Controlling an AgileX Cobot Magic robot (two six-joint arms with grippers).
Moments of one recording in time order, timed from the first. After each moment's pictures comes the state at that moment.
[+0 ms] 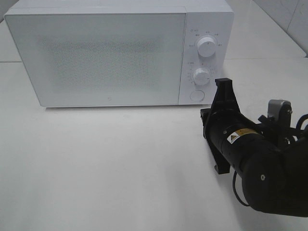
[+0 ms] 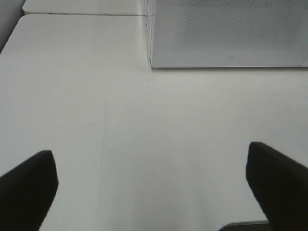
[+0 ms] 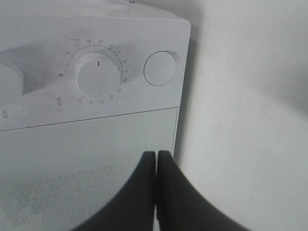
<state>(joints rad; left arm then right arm) -0.01 0.00 -0.52 -0.11 1.08 0.03 0.86 1.79 -0.45 0.90 -1.05 1.31</state>
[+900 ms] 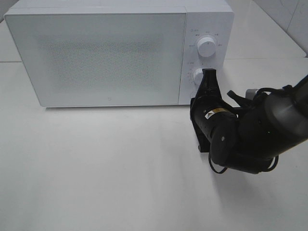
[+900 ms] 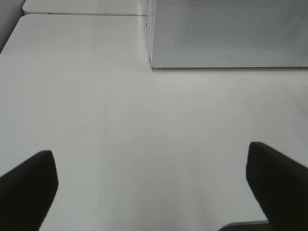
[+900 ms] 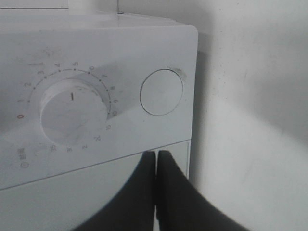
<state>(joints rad) -0.01 0.00 -0.52 -0.11 1.08 0.03 0.71 1.98 -0.69 0.84 -0.98 1.33</state>
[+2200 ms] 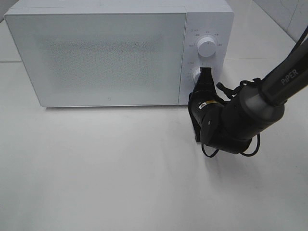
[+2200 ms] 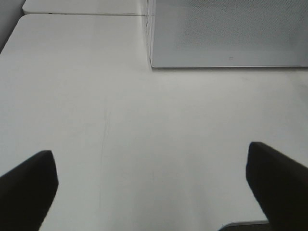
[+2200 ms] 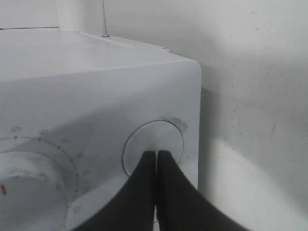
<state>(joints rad) -0.01 0.00 -0.52 -0.11 1.08 0.03 0.59 2.15 -0.87 0.79 -0.94 1.34</state>
